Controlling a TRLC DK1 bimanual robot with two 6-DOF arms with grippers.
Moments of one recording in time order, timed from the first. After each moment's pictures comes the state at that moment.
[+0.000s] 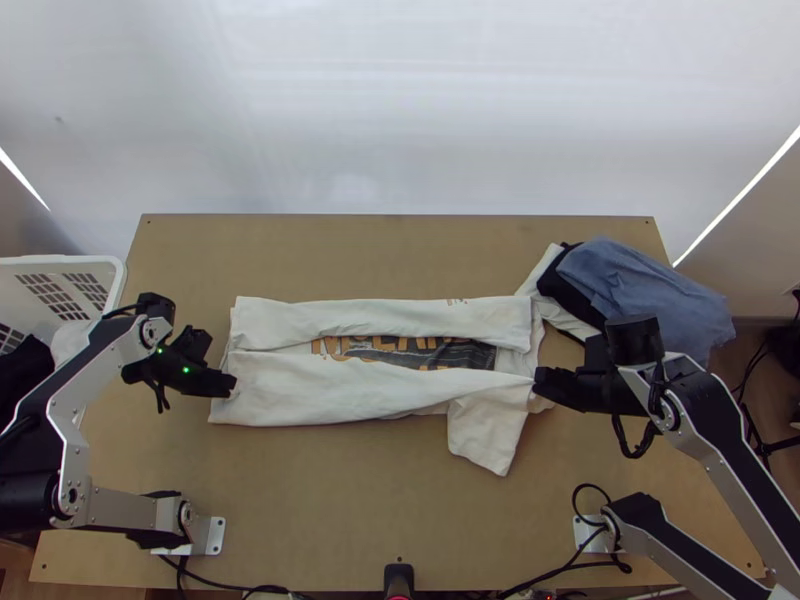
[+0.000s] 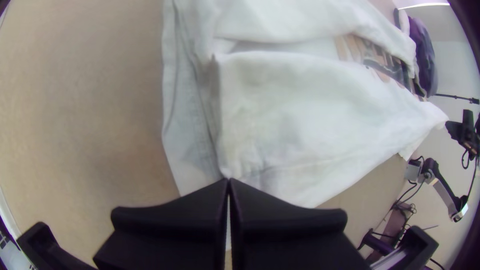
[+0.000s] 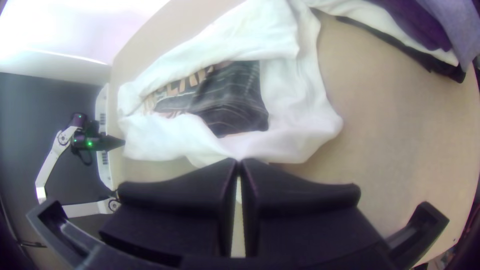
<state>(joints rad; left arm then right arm) 0.18 1.52 0.90 -0.92 0.31 0.34 0.32 0.96 0.88 -0.94 -0.35 0.61</state>
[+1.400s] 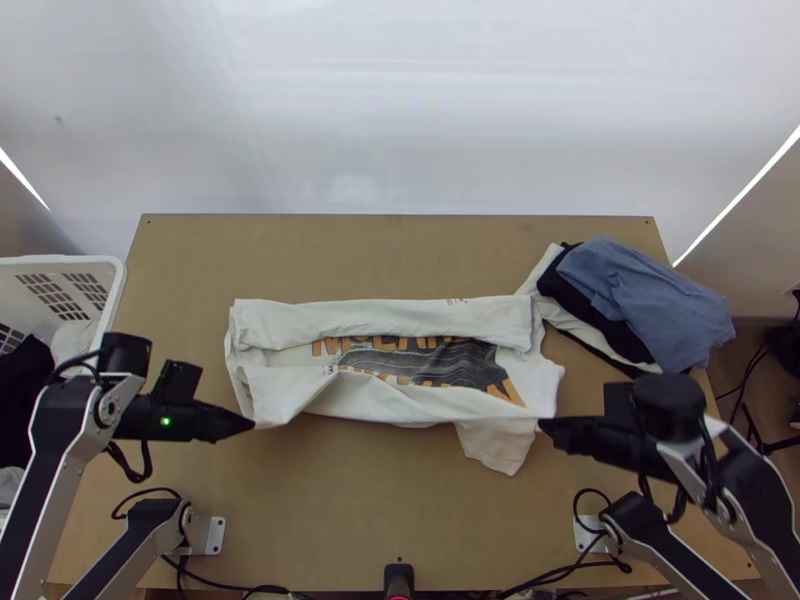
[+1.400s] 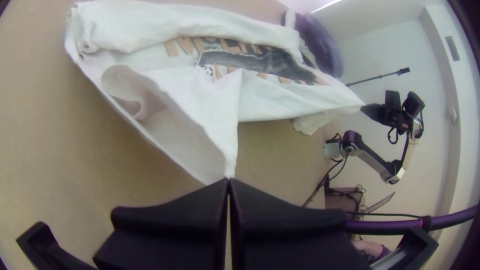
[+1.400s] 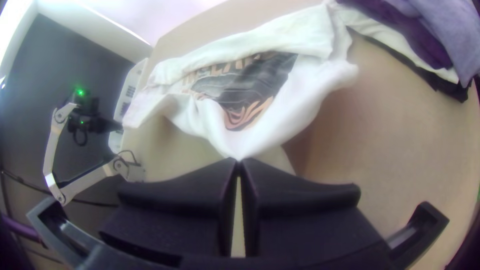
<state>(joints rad) 0.06 0.91 0.84 -1.27 0.72 0.21 0.53 0.59 0.82 -1.01 -0.30 0.61</state>
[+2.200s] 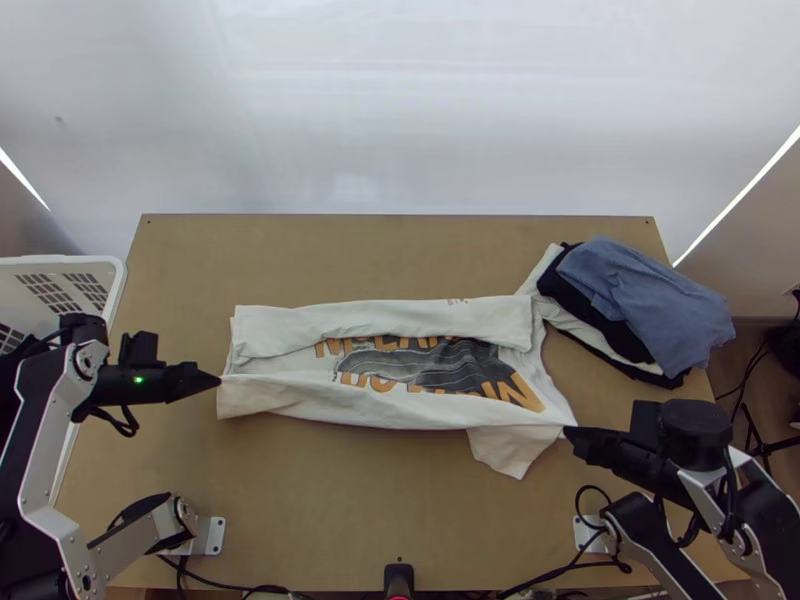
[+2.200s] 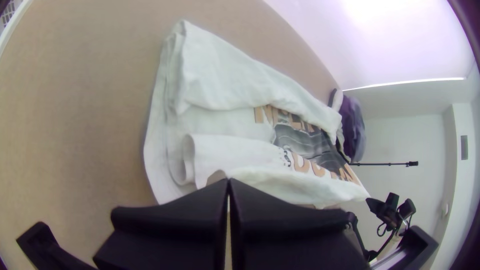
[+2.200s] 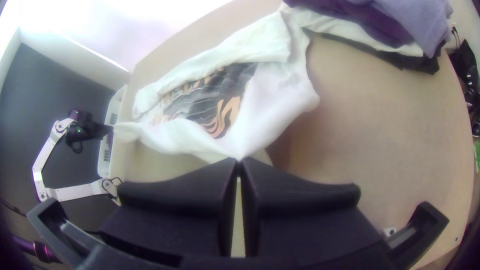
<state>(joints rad) 0.42 1.19 0.87 -1.09 0.72 0.18 0.42 0.45 0.77 -1.10 -0.22 0.64</state>
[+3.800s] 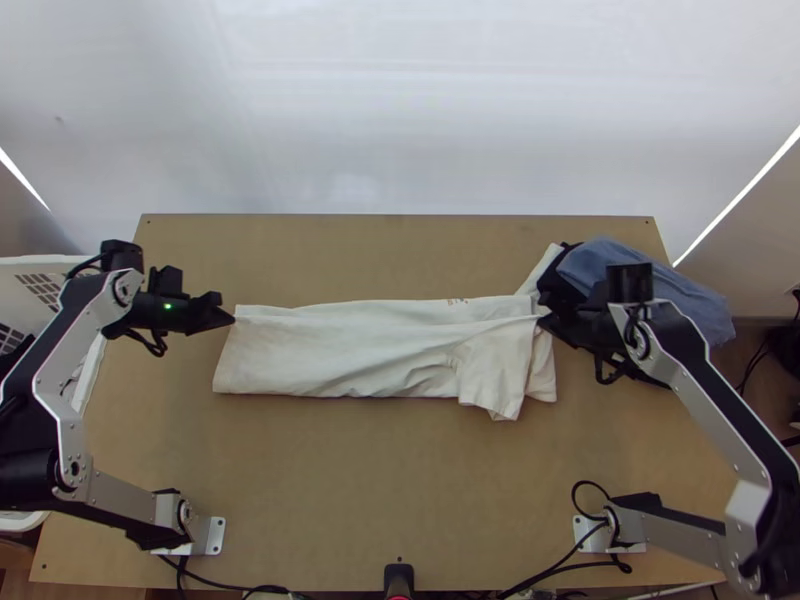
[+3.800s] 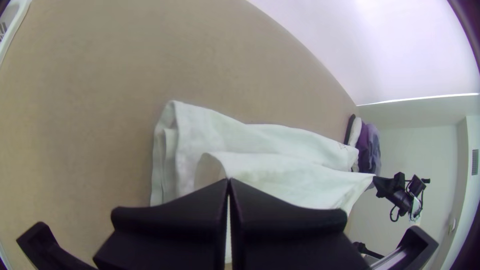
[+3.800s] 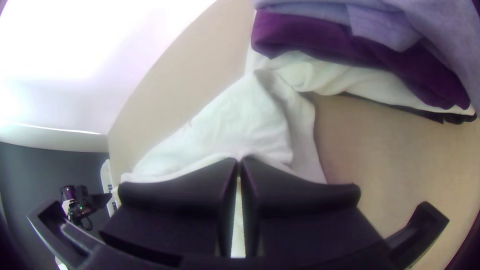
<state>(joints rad) 0.24 1.61 1.20 -0.84 0.62 -0.05 0.15 1.31 0.97 -0.58 -0.30 0.72</state>
